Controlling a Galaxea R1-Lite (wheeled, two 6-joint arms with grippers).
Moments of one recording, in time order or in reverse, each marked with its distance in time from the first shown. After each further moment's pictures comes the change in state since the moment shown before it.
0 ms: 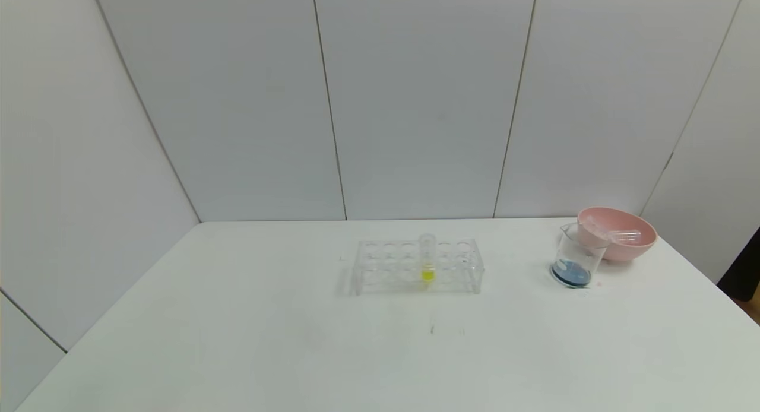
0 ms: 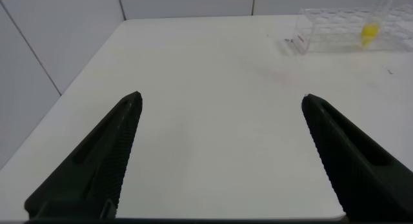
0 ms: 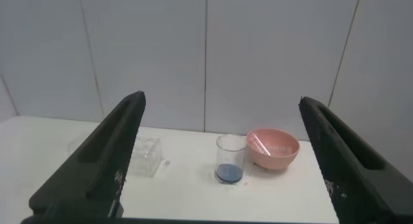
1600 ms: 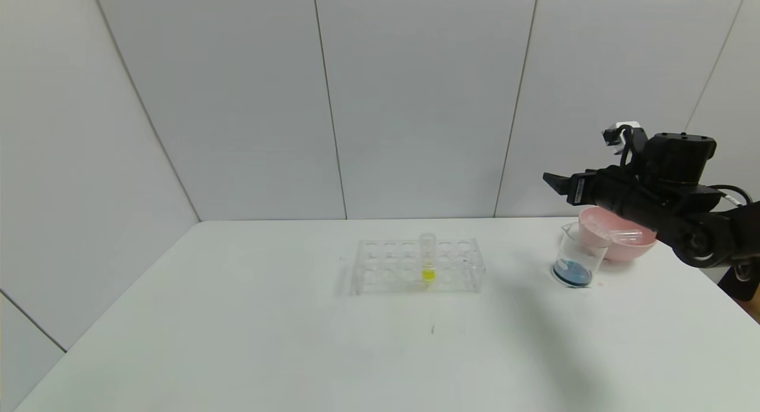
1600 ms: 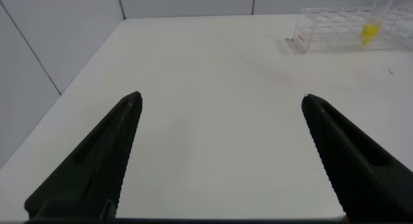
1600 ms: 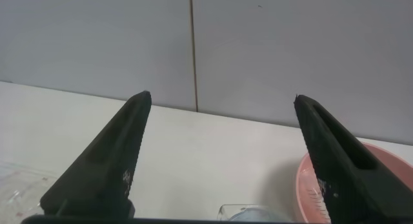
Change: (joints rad) left arm 0.000 0.000 0.000 0.000 0.000 0.000; right arm 0.105 1.551 -0.721 -0.399 -0.063 -0.066
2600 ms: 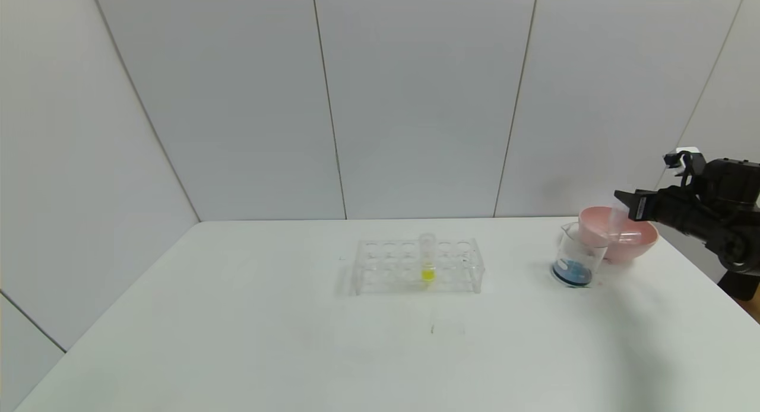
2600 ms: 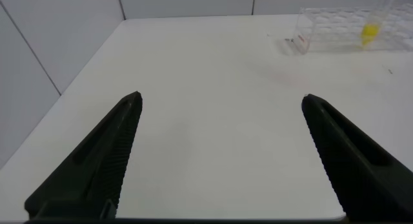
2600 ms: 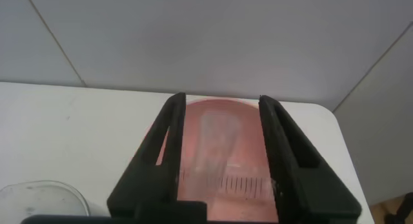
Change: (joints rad) left arm 0.000 0.000 0.000 0.000 0.000 0.000; right arm -0.311 0.155 -0.066 -0.025 0.171 -0.070
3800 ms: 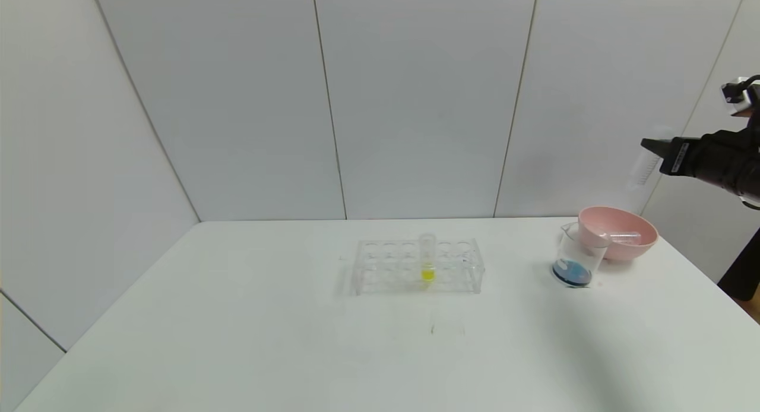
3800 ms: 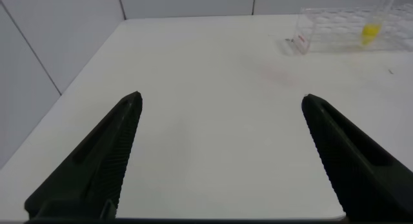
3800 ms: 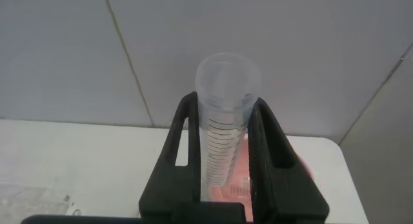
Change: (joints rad) left arm 0.000 0.000 0.000 0.000 0.000 0.000; right arm 0.054 -0.321 0.042 0.161 0.003 0.117
